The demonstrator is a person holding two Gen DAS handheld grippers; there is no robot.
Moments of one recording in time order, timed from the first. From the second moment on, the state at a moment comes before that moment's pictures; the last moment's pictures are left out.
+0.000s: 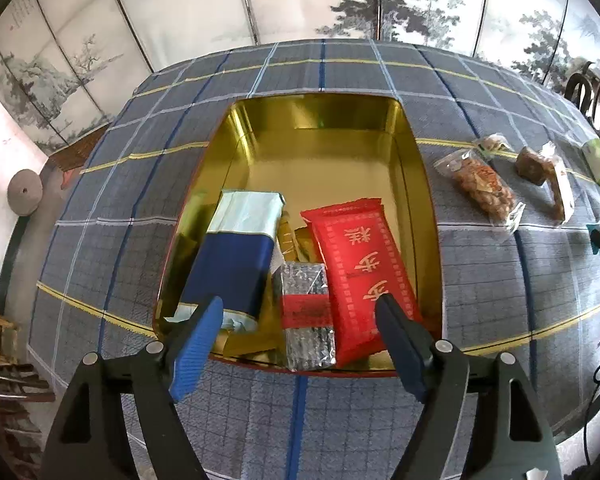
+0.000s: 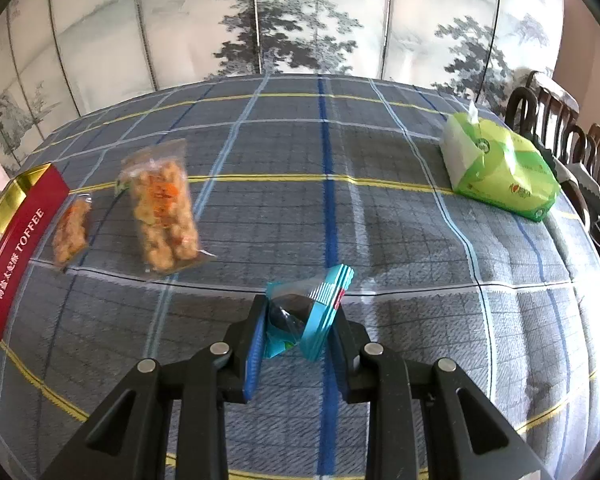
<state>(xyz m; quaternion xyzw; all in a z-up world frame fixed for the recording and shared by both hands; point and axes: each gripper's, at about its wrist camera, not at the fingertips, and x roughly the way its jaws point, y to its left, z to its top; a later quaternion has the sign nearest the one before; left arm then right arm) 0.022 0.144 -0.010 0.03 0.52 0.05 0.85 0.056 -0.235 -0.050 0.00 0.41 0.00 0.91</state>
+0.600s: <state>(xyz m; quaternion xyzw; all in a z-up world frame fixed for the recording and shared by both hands) -0.005 0.178 0.029 -0.04 0.47 0.06 0.88 0.048 -0.126 -0.006 -0.01 0.38 0.12 0.92</state>
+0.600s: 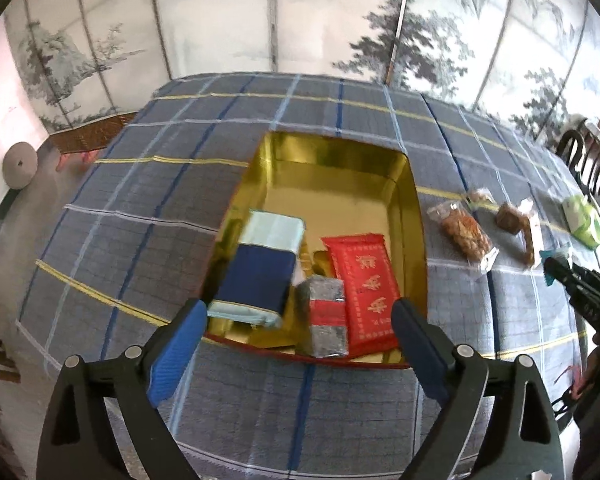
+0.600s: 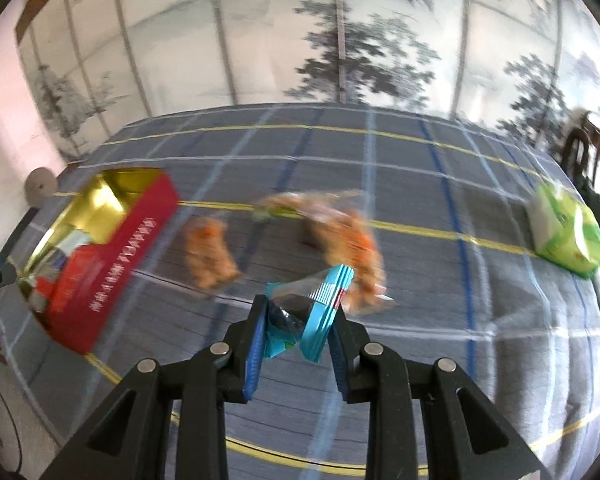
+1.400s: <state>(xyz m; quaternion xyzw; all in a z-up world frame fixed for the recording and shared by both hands) -0.047 0.254 0.018 -0.06 0.47 0.19 0.86 0.046 0.062 0.002 -0.07 0.37 0.28 0.88</state>
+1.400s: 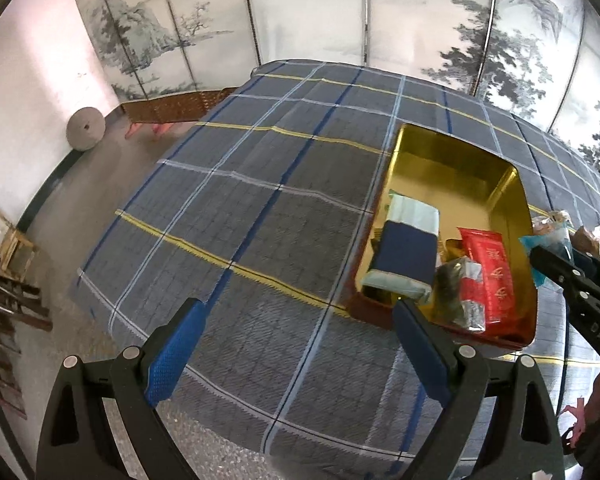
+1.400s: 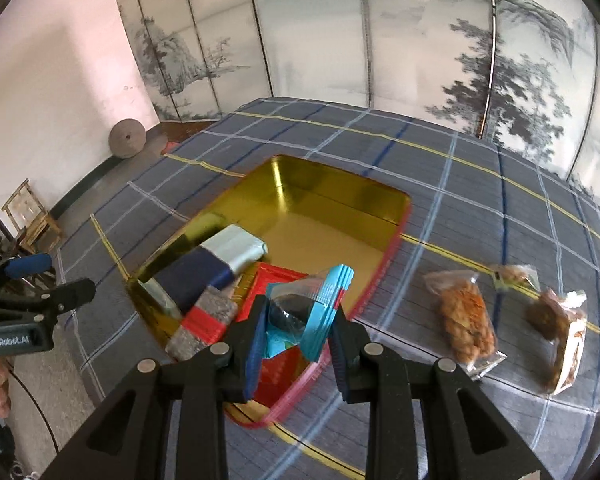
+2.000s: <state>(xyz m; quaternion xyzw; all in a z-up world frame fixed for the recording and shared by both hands) -0.048 0.267 0.010 -0.06 0.48 0.20 0.85 0.054 0.095 -0.014 -0.11 0.39 0.28 0.87</state>
